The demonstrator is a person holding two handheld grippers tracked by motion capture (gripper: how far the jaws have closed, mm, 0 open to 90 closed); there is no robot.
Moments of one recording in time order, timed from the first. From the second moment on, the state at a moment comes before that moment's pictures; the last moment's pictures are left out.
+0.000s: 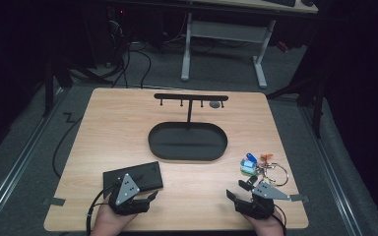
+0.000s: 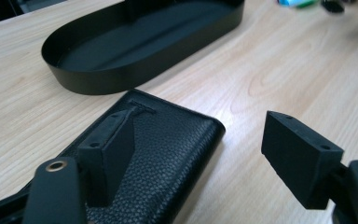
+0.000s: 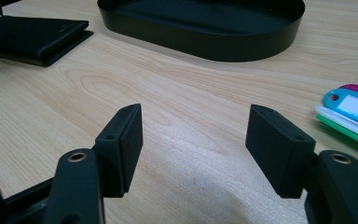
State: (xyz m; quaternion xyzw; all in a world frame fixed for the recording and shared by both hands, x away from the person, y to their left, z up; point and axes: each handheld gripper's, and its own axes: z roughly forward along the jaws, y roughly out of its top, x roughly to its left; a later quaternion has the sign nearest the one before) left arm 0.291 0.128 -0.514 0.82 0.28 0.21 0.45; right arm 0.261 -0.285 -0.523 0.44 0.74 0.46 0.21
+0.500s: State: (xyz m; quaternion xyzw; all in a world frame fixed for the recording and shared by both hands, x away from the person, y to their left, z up) left arm 0.293 0.129 -0.514 0.83 0.27 0.22 0.44; right arm 0.262 -0.284 -0.524 0.44 0.74 0.46 0.21
